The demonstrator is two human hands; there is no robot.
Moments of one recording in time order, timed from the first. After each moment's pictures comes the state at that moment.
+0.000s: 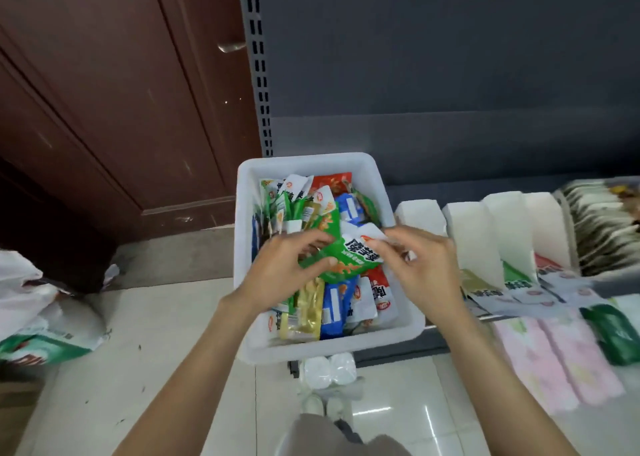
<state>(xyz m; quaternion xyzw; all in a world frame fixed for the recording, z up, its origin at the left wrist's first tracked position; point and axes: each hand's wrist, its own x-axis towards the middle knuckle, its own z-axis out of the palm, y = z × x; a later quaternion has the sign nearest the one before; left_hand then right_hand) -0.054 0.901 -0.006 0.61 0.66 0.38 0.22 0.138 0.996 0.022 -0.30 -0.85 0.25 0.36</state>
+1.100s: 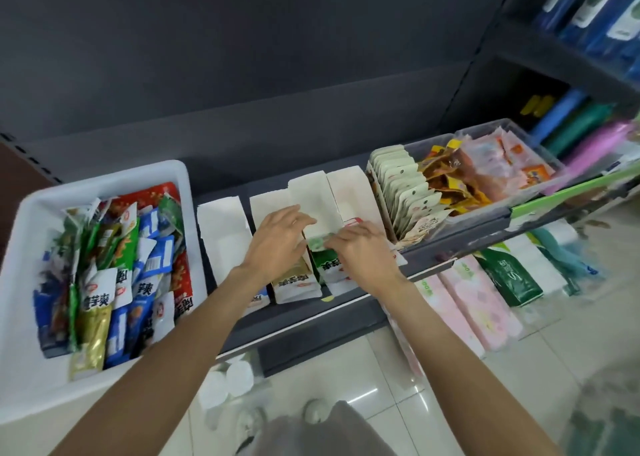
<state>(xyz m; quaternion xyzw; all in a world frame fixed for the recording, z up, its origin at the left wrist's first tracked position) 0.191 1.101 -0.052 0.73 0.66 0.15 0.05 0.373 1.148 -0.050 -0.34 -0.93 0.00 0.14</state>
